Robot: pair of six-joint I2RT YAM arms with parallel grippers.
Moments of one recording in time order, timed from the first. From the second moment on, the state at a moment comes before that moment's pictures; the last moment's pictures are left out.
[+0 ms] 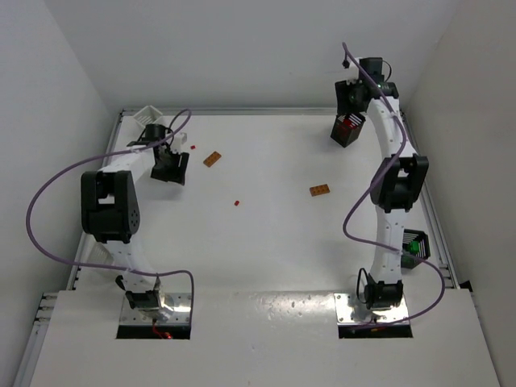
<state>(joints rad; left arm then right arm) 0.04 1.85 1.30 -0.54 0.12 0.20 0.01 2.35 2.34 -0.75 -0.04 -0.17</state>
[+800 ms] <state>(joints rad) 0.04 2.05 1.45 -0.48 0.09 0.19 0.03 2.02 1.86 -0.84 -0.58 -0.09</state>
